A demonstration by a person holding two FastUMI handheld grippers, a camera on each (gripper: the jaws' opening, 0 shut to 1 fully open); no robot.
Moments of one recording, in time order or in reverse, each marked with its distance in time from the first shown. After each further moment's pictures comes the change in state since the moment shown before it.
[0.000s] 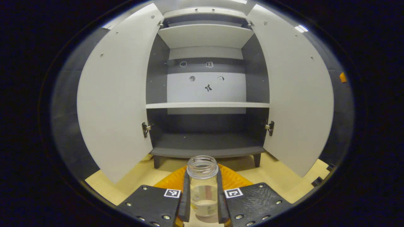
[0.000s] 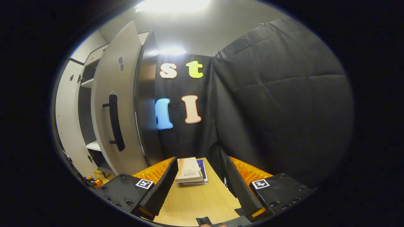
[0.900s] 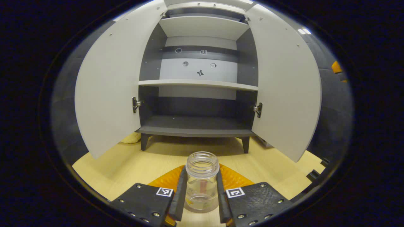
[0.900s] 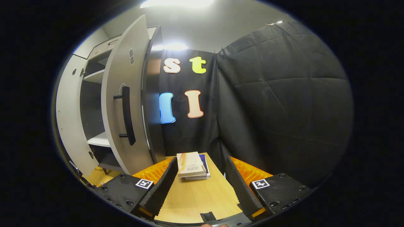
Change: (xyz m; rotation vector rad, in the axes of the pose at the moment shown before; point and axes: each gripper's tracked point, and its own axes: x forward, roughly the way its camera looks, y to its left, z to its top) left arm -0.016 -0.038 -0.050 -0.025 0.078 -0.123; right arm -0.012 0.028 -0.016 -0.021 0.043 -0.018
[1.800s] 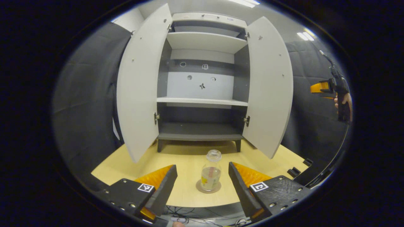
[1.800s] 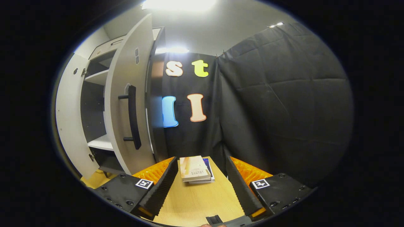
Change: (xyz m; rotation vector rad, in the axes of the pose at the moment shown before) left arm -0.159 0.052 0.092 0.029 -0.059 0.005; right arm 0.012 0.030 0.014 -0.009 -0.064 0.017
